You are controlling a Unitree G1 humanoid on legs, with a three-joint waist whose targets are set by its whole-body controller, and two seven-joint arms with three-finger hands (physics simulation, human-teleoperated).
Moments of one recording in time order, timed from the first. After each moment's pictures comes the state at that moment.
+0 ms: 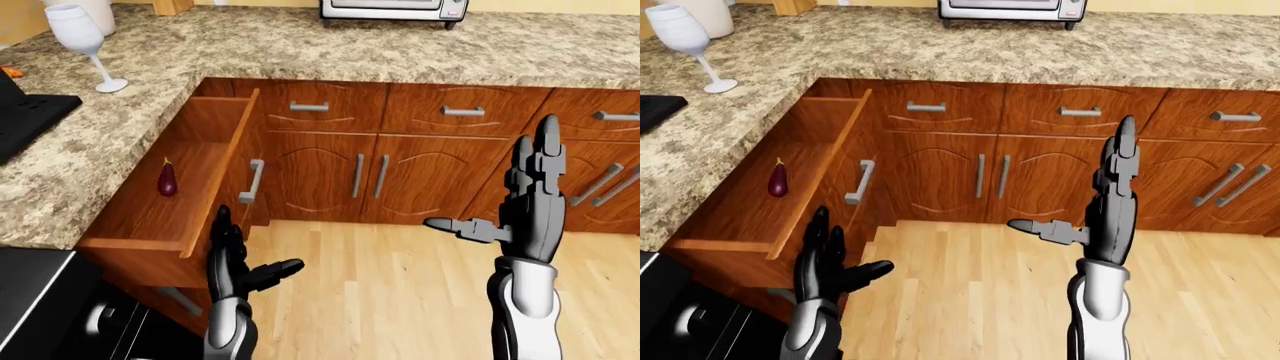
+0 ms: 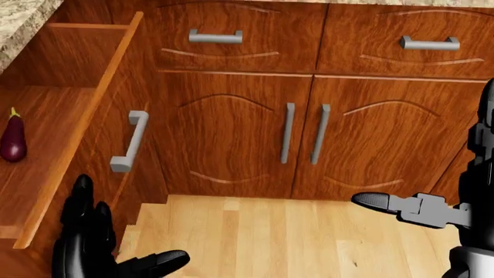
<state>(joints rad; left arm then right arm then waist) 0.09 -0.05 -0.01 -0.14 -0.20 0.10 0.25 -0.06 -0.10 -0.24 -0.29 -0.06 -0.15 -0.12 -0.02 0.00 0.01</state>
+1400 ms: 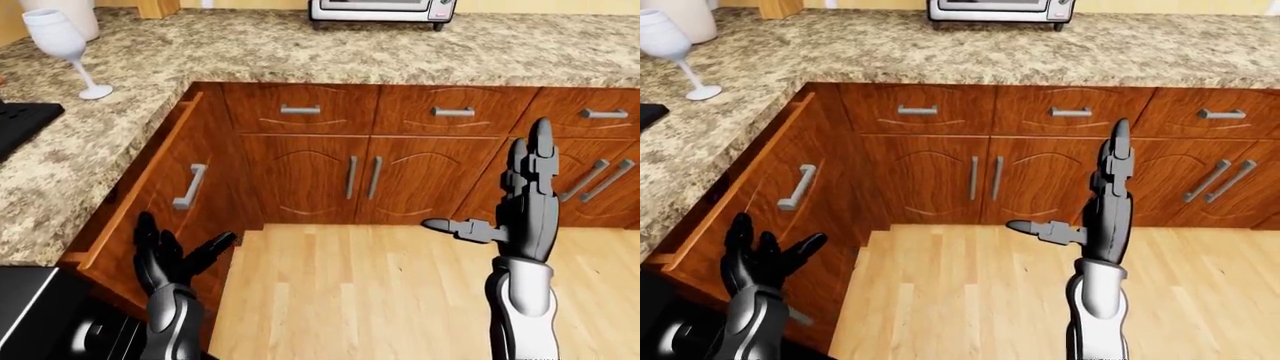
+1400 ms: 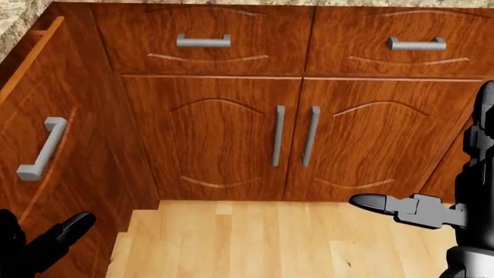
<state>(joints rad) -0.04 0.08 0.28 -0.06 -0.39 0.15 0.37 -0.06 -0.10 -0.24 -0.26 -0.07 -0.15 -0.11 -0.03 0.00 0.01</state>
